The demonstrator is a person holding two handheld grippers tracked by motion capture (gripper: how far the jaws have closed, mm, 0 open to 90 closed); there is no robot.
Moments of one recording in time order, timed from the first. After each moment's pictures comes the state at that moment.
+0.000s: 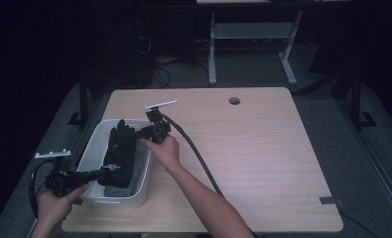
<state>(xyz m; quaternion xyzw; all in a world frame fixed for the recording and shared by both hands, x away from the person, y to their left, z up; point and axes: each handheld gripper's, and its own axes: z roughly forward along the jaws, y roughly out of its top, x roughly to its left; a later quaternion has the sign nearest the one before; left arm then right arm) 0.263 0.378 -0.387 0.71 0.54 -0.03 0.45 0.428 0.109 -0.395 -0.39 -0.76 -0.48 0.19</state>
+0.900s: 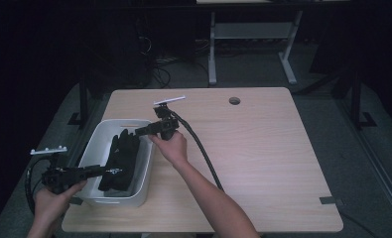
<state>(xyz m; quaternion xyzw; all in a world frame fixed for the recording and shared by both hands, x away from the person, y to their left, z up) 0.268 0.381 -0.373 0.70 0.55 -0.01 0.46 0.435 0.086 -0.385 -0.41 -0.76 -0.48 0.17</state>
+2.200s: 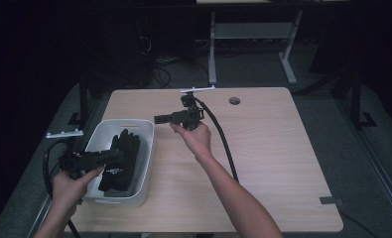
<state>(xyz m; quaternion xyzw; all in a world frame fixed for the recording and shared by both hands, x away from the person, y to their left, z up) 0.289 0.329 -0.339 0.71 0.51 -0.01 0.48 0.434 0.011 -0.351 -0.41 -0.72 -0.53 0.16</state>
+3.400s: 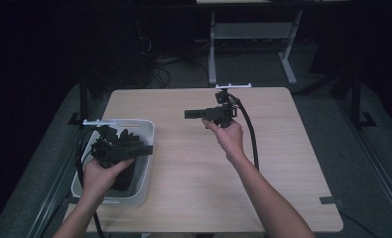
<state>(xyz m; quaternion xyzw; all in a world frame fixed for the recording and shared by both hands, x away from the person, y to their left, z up) 0.311 0.256 -0.325 0.74 0.46 -0.03 0.48 0.427 -0.076 -0.339 -0.43 -0.70 -0.55 0.14</state>
